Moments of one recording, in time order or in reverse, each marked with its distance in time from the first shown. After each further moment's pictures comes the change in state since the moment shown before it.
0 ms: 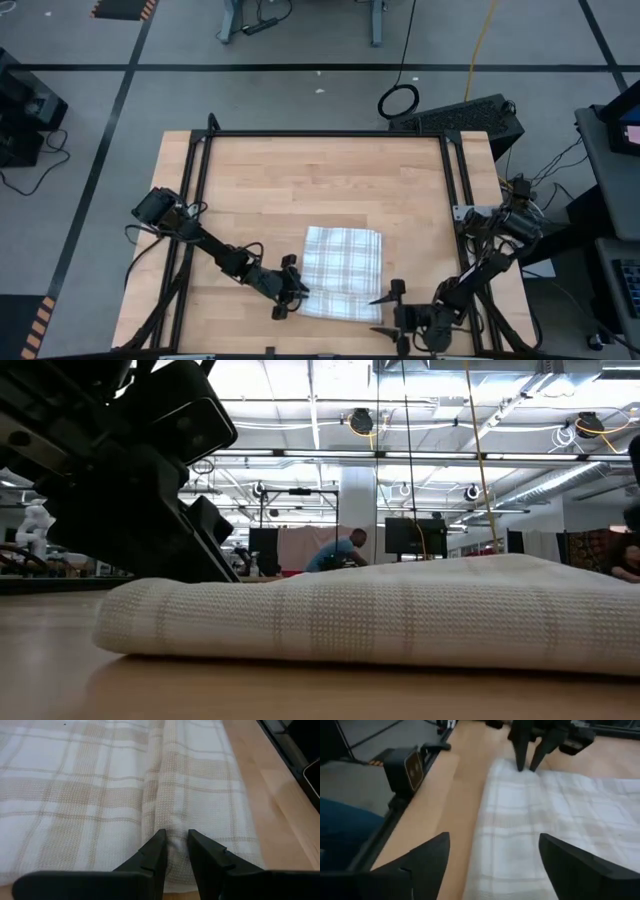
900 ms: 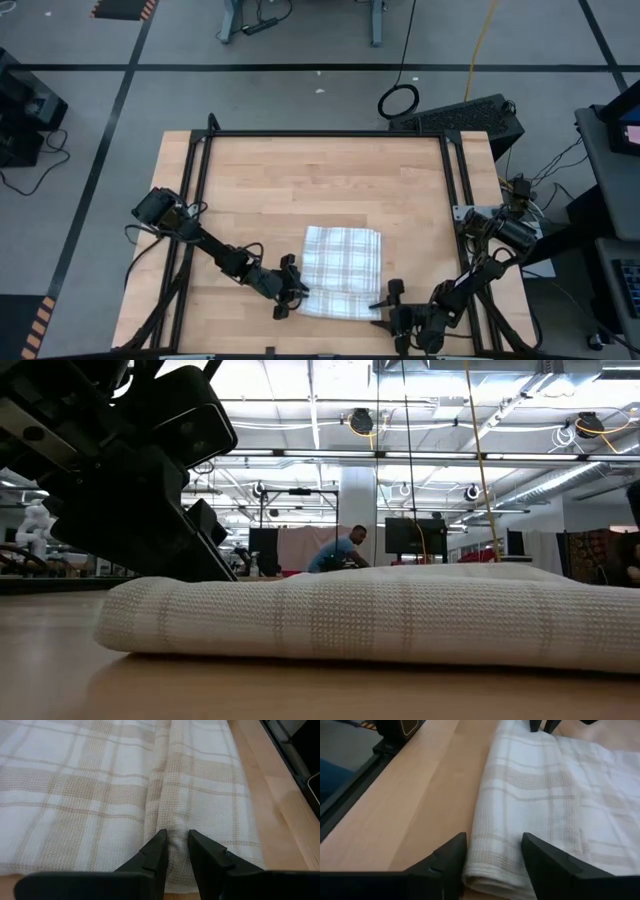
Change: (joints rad) left arm 0.000 0.000 0.000 -0.006 -0.022 -0.076; right arm -0.010 0.075 0.018 -0.099 -0.059 0.020
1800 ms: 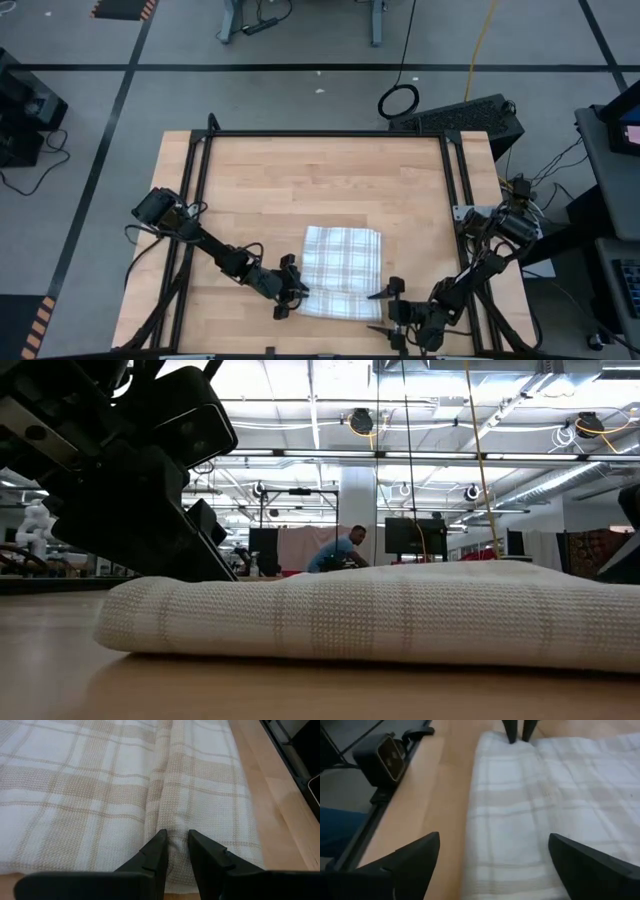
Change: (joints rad) left arm 0.000 0.000 0.000 0.002 -0.004 -0.009; right arm -0.021 -0.045 -0.002 0.003 0.022 0.200
